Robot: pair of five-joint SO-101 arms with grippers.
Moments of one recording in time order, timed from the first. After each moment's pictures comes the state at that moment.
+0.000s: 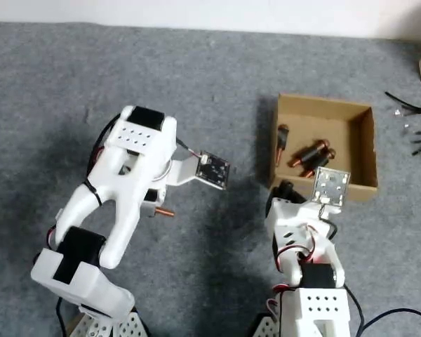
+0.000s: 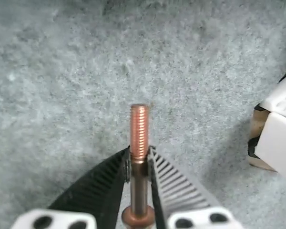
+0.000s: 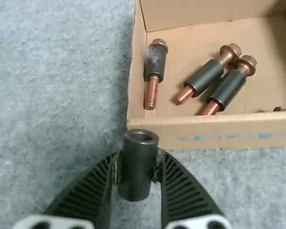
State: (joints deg) left arm 11.5 4.4 9.2 99.6 -77.2; right arm -6.2 -81.8 90.9 32.1 -9.7
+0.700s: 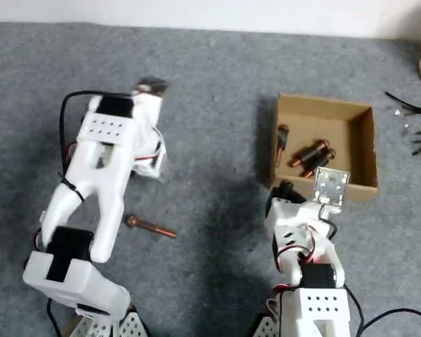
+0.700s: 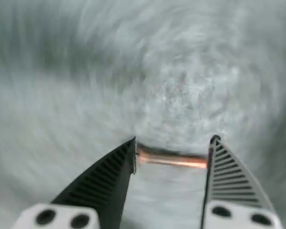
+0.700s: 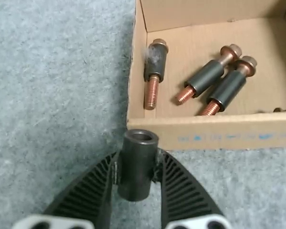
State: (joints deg) left arm 3.7 4.4 7.3 87.6 15.3; right arm -6.2 -81.8 90.9 32.1 -9.3
